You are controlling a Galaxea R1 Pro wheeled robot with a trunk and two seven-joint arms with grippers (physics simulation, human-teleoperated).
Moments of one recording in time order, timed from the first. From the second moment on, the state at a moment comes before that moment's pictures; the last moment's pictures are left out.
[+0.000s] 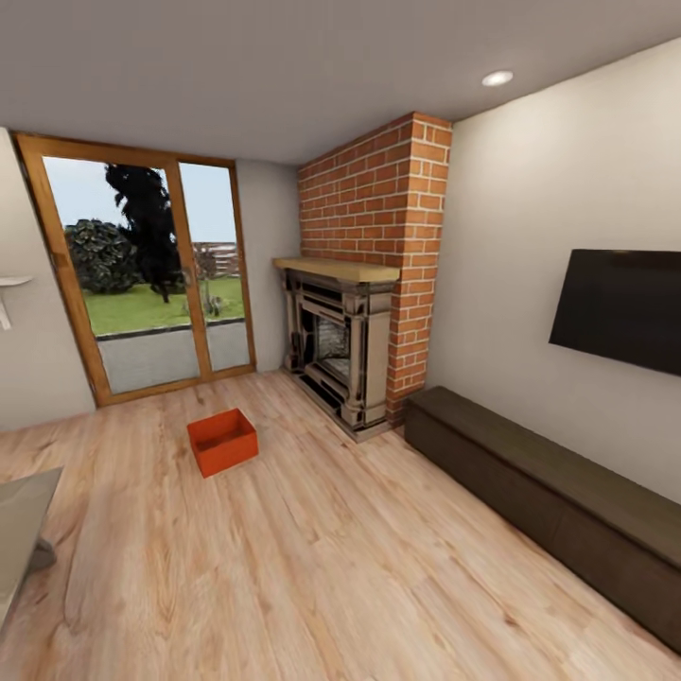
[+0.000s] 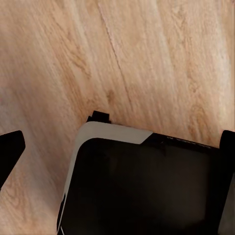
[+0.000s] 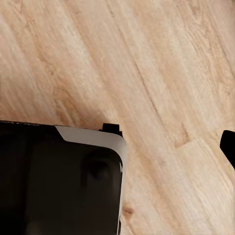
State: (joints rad) left arm -0.27 0.02 -0.15 0.00 0.40 0.03 0.01; right arm -0.23 -0.04 0.00 0.02 0.11 -0.11 0.03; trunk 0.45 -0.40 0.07
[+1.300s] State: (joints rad) left arm -0.27 0.02 -0.15 0.00 0.40 0.03 0.01; right arm -0.23 -0.04 -0.01 0.02 0.11 -0.10 0.02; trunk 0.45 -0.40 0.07
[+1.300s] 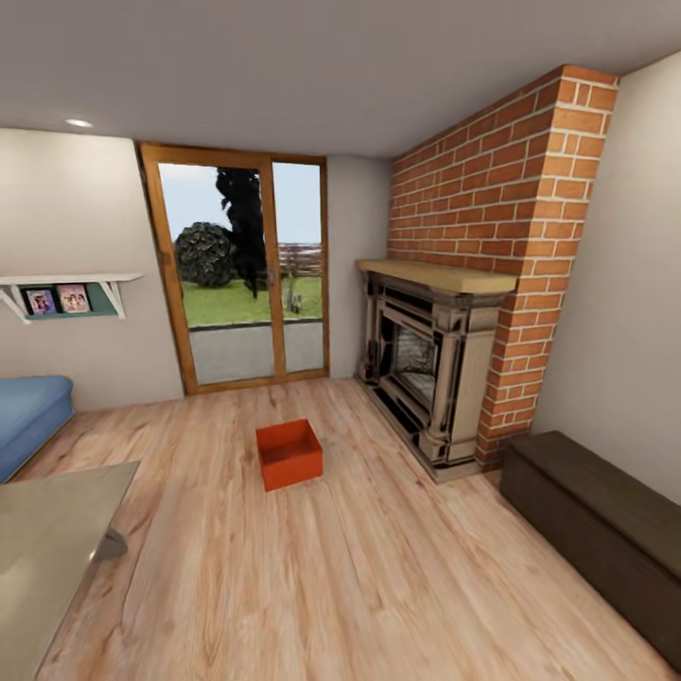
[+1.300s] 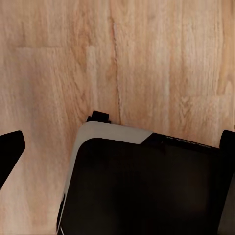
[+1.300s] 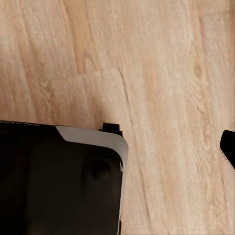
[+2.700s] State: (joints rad) left arm -0.27 0.02 -0.15 0.00 0.40 0.03 0.01; right arm -0.23 -0.04 -0.01 0.02 0.10 -0.11 0.02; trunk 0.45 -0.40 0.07
